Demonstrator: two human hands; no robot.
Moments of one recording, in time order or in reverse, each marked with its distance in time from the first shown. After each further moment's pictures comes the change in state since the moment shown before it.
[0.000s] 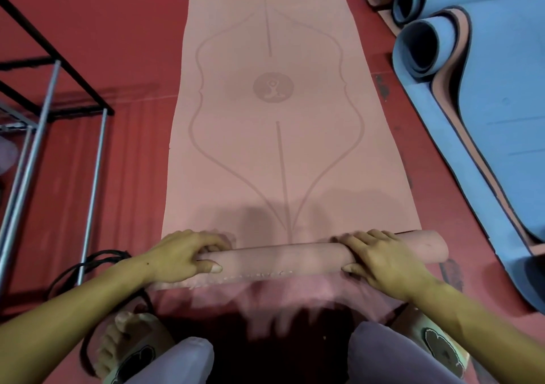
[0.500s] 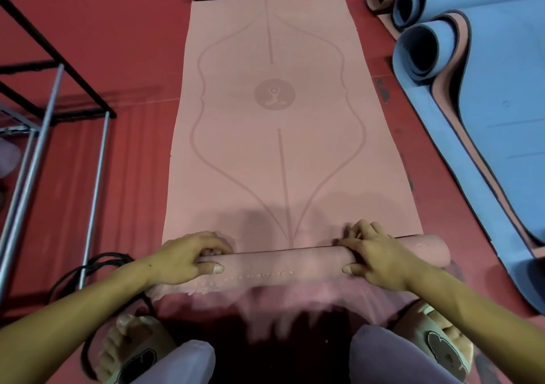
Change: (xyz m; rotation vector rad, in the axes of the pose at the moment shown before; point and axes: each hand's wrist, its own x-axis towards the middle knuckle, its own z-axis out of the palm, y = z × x) left_hand 0.003 -0.004 0.006 -0.164 0.027 0.015; right_hand 0.018 -0.001 -0.015 0.106 -0.194 0.038
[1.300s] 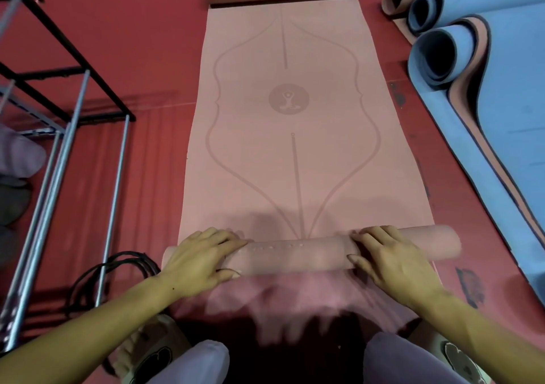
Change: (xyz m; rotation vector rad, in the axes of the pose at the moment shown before) left_hand -0.008 0.004 0.019 0.470 0.267 0.102; right_hand -0.010 -0.021 0.011 -0.059 0.535 0.011
